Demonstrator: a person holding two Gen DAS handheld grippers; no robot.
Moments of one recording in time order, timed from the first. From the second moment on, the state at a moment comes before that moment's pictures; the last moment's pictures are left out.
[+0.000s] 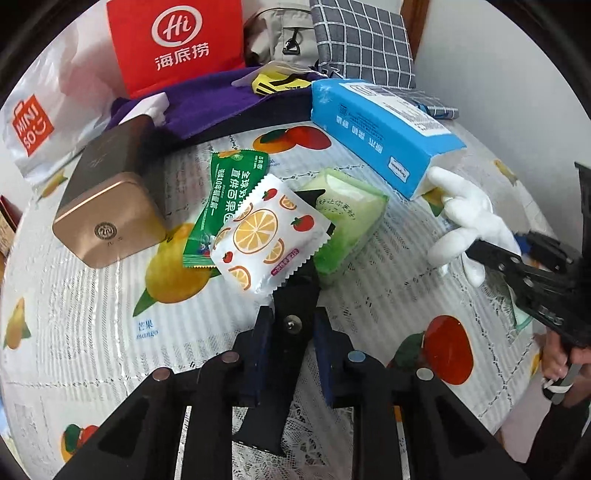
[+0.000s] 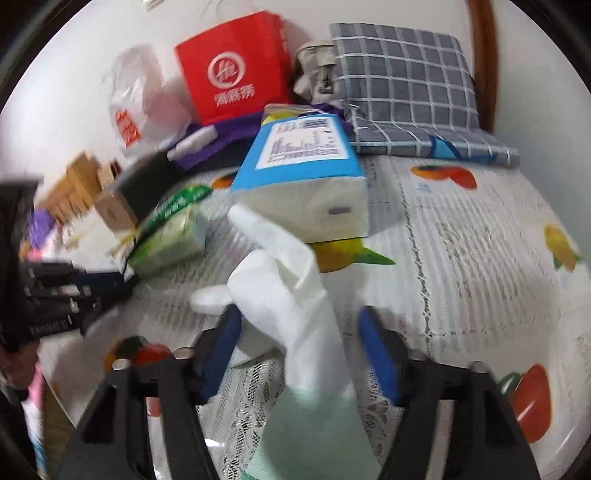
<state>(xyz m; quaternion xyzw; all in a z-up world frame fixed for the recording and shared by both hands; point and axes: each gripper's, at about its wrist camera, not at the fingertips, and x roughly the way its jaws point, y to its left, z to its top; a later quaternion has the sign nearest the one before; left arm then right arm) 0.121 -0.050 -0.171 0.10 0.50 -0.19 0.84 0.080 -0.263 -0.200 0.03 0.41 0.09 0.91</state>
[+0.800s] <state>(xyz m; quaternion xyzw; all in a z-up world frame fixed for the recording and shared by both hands) 0.089 0.002 -0.166 0.04 0.51 -0.17 0.85 0.067 -0.248 -0.186 0.03 0.41 0.10 0.91</state>
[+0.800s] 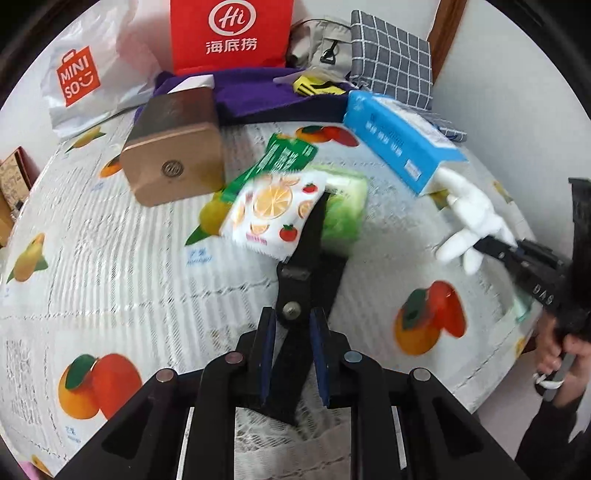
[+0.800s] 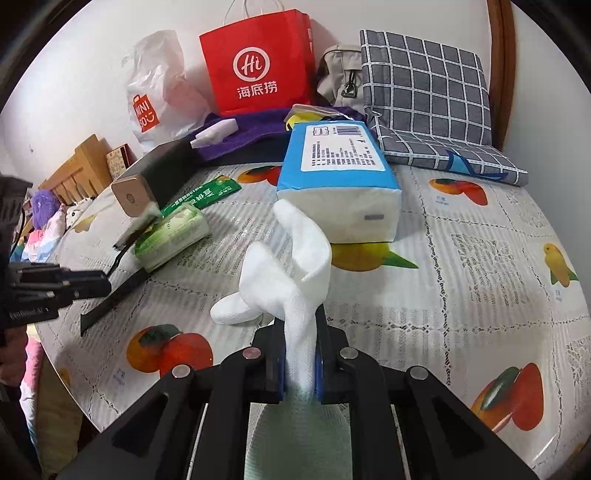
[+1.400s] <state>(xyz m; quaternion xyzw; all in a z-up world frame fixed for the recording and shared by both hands) 0.117 -0.019 -0.166 0.05 0.47 -0.17 0.86 0.063 -0.255 -0.189 0.03 0.41 0.10 0.91</state>
